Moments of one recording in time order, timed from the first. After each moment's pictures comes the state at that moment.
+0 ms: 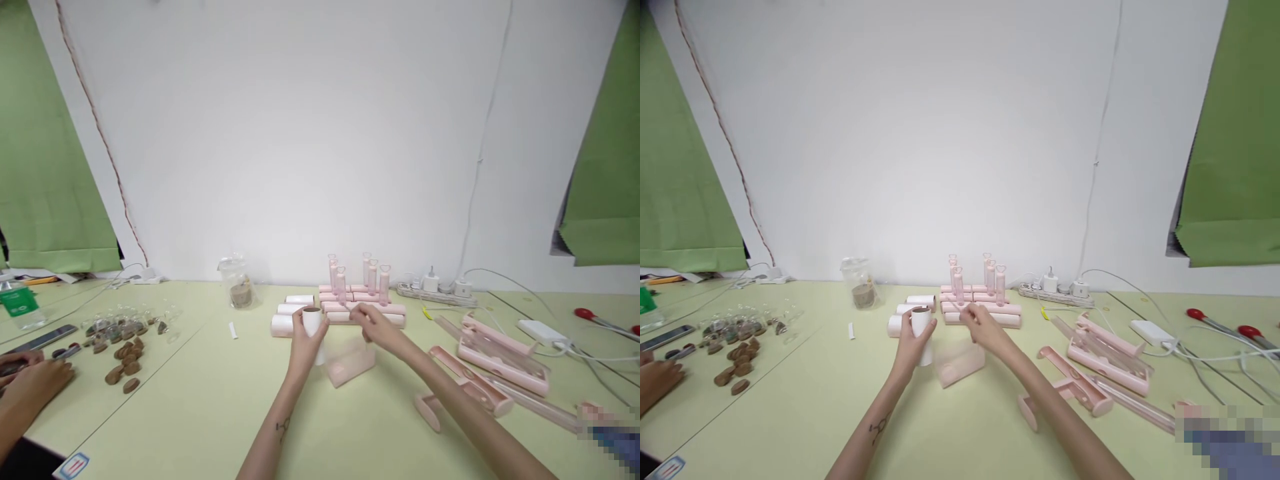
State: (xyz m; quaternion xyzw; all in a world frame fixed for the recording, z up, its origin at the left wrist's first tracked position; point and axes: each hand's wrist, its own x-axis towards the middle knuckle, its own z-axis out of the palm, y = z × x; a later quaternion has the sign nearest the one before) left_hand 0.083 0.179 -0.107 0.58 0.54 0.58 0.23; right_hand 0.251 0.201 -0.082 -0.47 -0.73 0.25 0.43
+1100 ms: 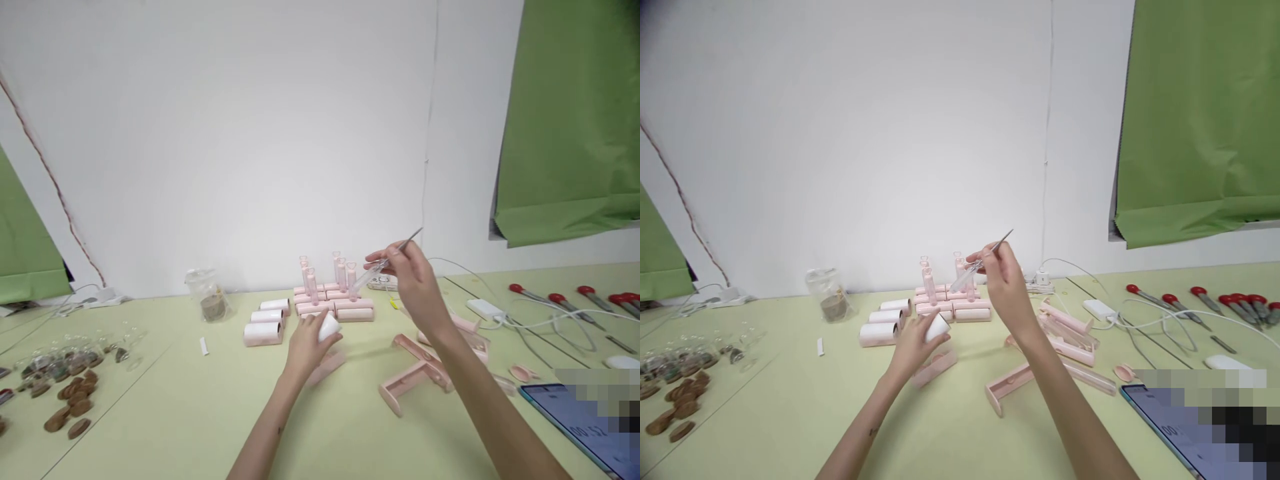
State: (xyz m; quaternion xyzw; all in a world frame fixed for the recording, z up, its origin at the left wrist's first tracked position) left_hand 0.125 0.181 -0.095 0.80 0.53 0.29 0.06; right_hand 0.306 0.140 0.014 -0.35 -0.61 0.17 0.69
